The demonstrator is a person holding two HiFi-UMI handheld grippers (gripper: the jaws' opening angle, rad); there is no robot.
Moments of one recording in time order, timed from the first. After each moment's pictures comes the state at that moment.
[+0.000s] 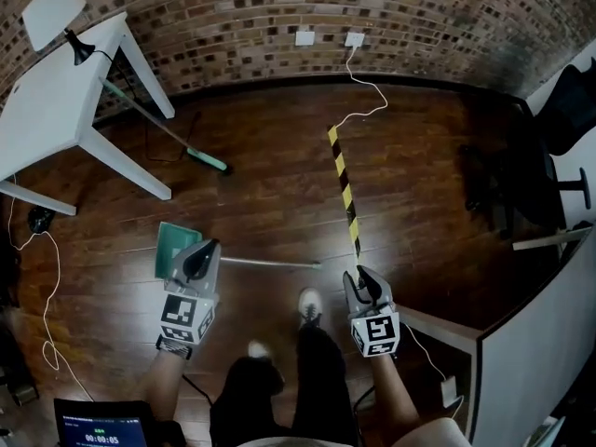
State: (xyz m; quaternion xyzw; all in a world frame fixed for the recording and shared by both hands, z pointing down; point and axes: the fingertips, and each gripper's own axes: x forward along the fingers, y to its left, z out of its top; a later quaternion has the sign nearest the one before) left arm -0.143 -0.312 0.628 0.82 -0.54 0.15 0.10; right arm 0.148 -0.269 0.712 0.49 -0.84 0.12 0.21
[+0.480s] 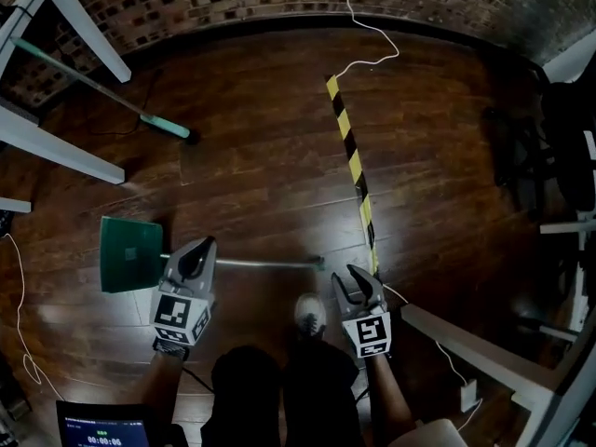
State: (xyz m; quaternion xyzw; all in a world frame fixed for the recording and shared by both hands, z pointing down) left arm -0.106 -0.357 0.936 0.83 -0.52 0.16 0.15; right arm 0.160 -0.290 1.017 0.46 -0.84 0.14 0.24
